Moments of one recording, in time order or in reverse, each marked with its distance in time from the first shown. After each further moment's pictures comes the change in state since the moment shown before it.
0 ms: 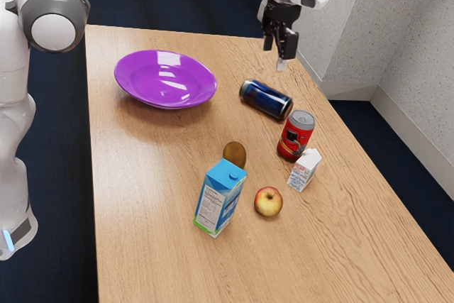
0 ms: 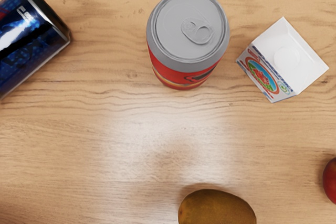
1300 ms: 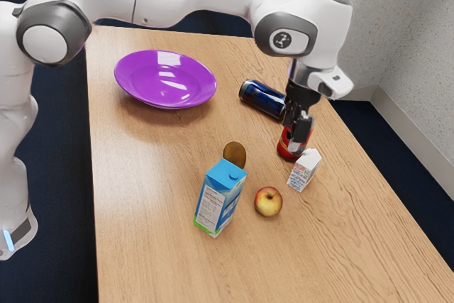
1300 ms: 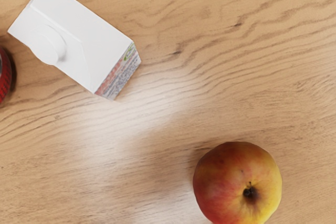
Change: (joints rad) arm -0.068 0.067 -0.200 -0.159 0.005 0.166 0.009
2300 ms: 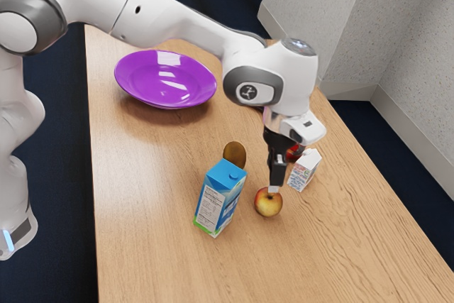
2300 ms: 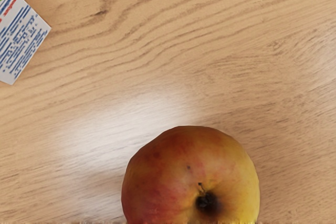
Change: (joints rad) arm -0.210 -0.122 0.131 -0.417 -0.005 0.368 0.013
